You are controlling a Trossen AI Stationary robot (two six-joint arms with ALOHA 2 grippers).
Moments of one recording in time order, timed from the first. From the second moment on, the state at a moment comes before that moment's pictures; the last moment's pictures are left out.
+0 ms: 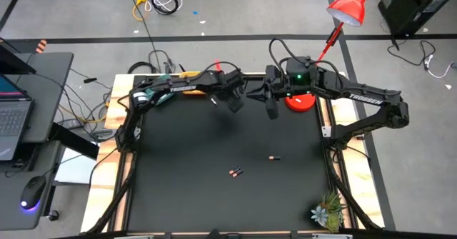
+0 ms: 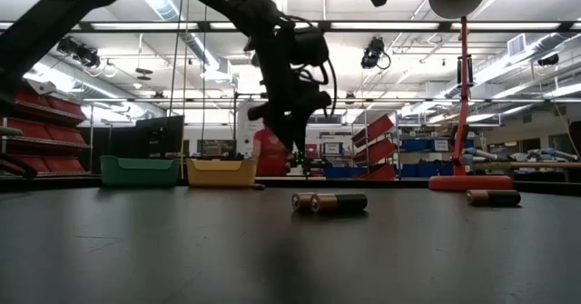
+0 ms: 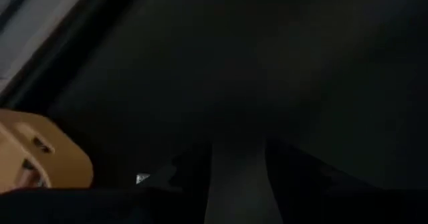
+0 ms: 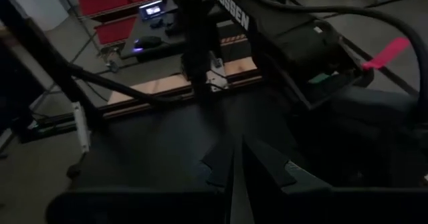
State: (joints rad) left arm 0.39 2.11 1.77 -0.84 -0.18 -0.28; right arm -0.26 1.27 1.34 -0.43 -0.23 0.15
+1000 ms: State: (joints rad) left arm 0.10 1.44 0.99 -0.68 -0.46 -1.14; right arm -0.30 1.44 1.34 -0.38 -0.39 0.06
